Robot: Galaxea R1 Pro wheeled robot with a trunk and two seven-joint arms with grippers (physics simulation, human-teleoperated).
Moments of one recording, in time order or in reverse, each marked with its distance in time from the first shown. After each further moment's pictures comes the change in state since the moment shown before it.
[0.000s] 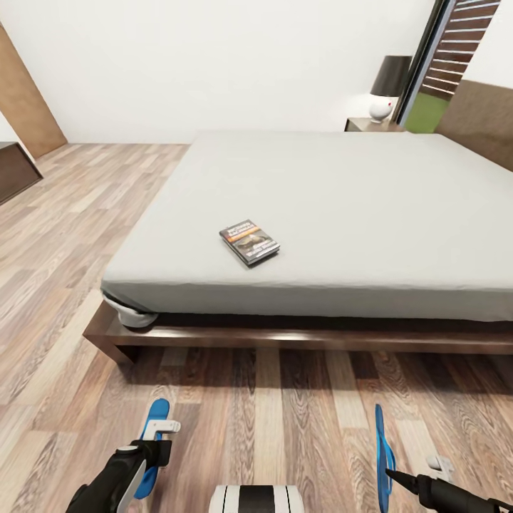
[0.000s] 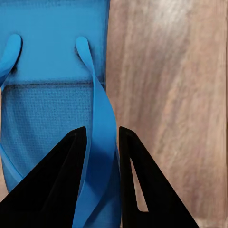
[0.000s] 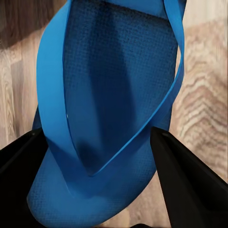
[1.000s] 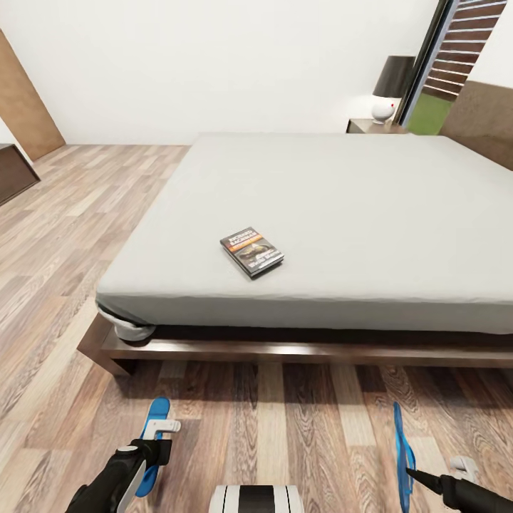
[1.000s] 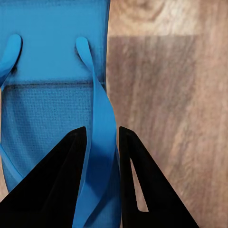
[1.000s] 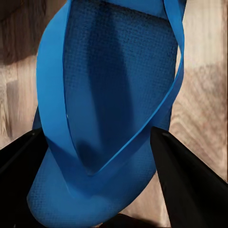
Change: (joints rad) left arm 0.000 0.000 0.000 0.003 -0.001 -0.018 0.000; right arm 0.000 -0.078 -0.007 0.000 -0.005 0.005 0.044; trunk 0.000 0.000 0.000
